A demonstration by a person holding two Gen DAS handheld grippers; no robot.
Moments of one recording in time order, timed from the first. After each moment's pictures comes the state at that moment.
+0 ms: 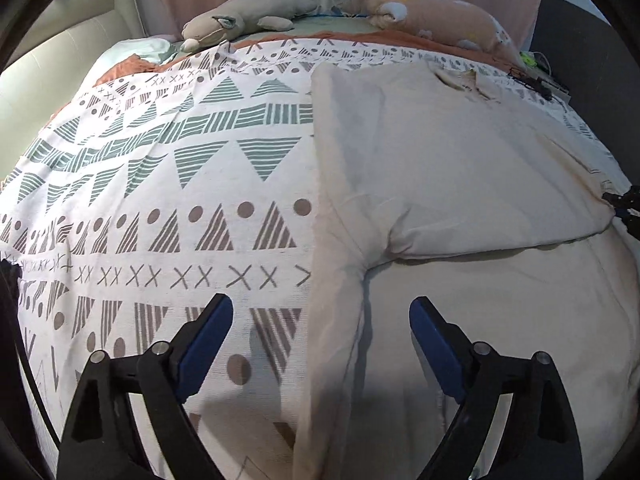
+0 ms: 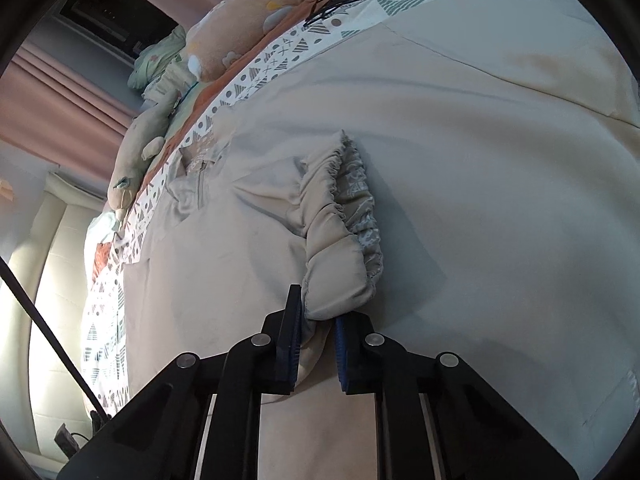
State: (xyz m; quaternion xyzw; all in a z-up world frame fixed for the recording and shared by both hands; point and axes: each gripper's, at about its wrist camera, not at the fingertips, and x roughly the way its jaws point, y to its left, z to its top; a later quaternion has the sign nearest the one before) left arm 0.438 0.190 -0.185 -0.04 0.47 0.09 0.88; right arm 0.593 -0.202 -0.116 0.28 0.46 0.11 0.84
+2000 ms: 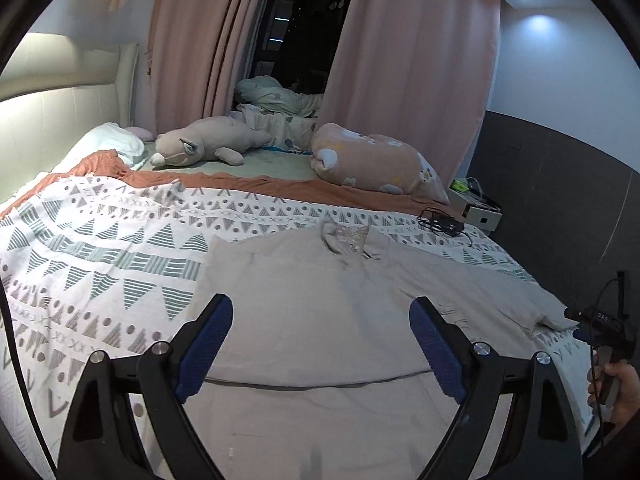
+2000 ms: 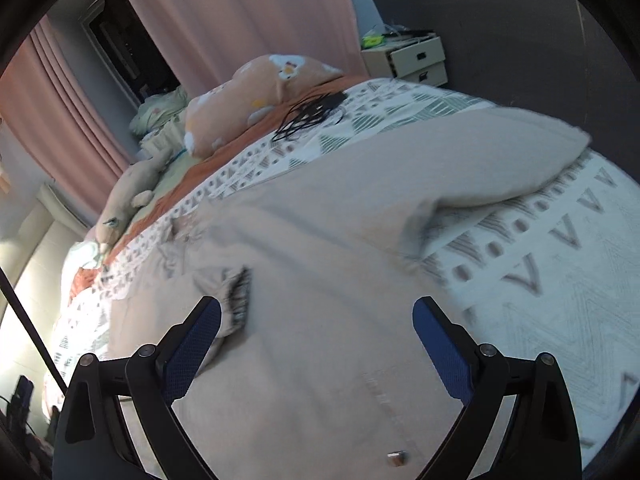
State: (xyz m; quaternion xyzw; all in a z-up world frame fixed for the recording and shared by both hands) left arm 0.402 0.089 -0.039 -0.12 0.24 0.00 0.96; right arm 0.458 -0.316 -0.025 0.21 0.34 0.03 0.92
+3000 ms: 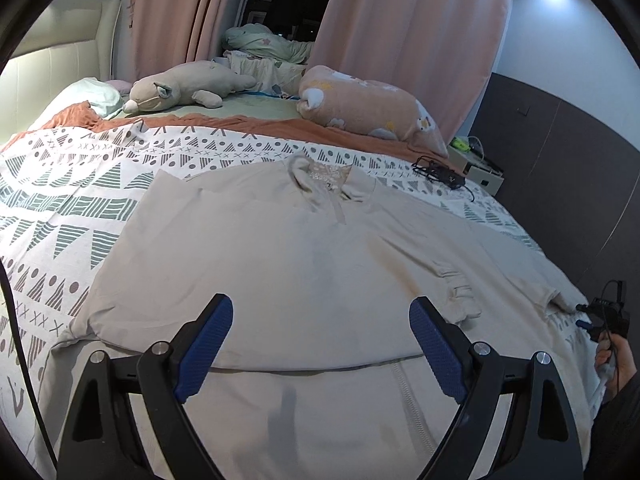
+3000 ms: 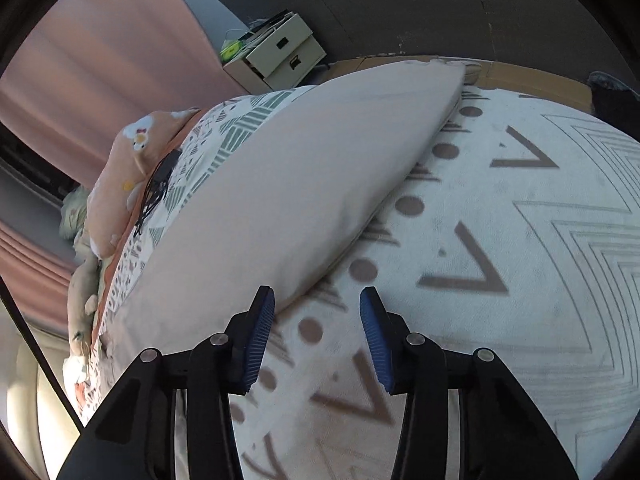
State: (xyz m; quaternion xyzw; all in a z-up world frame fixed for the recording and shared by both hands) left arm 0.467 0.027 -0.109 -0.12 0.32 0.00 0.94; right arm 0.519 -0.527 -0.084 0.38 0.37 -0.08 0.85
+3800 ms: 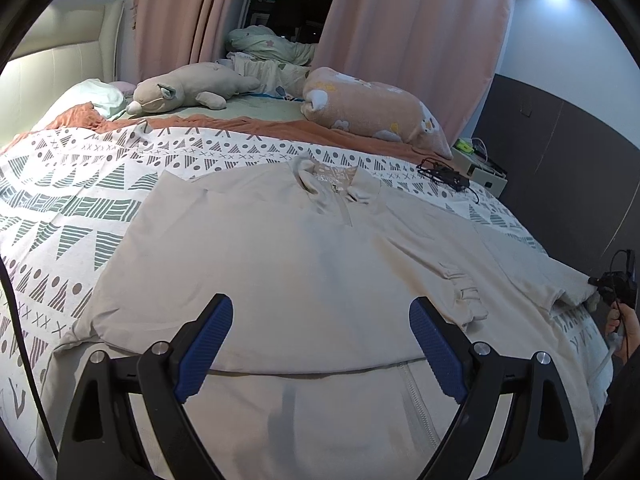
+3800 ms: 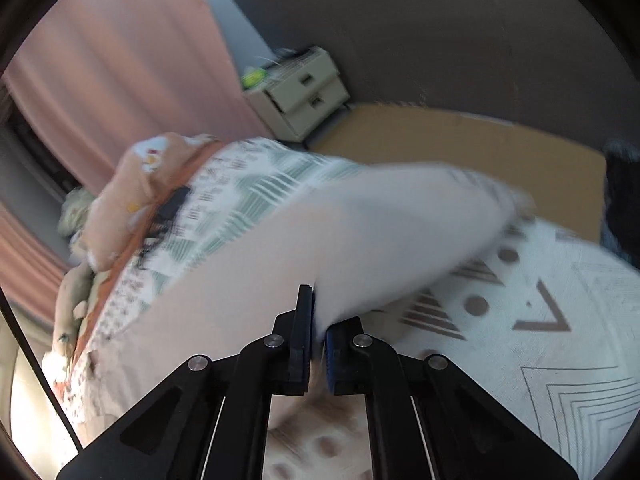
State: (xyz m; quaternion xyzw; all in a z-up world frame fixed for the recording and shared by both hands) left arm 0.466 0.037 -0.108 -0.13 0.31 0.01 0.94; right arm 0.560 -0.517 -0.028 0.30 0.31 -0.07 0.90
